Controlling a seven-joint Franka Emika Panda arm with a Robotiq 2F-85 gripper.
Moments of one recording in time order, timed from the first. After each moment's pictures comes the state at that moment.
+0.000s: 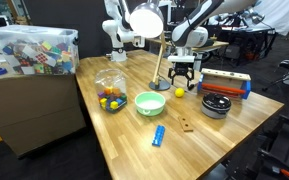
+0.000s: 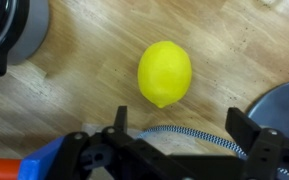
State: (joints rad) arm 0.02 0.83 -0.10 -1.54 0.30 2.15 0.86
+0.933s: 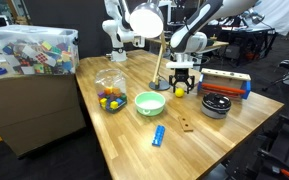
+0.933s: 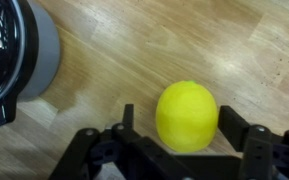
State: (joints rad) arm 0.06 0.83 -0.09 -1.60 0.30 2.15 0.93
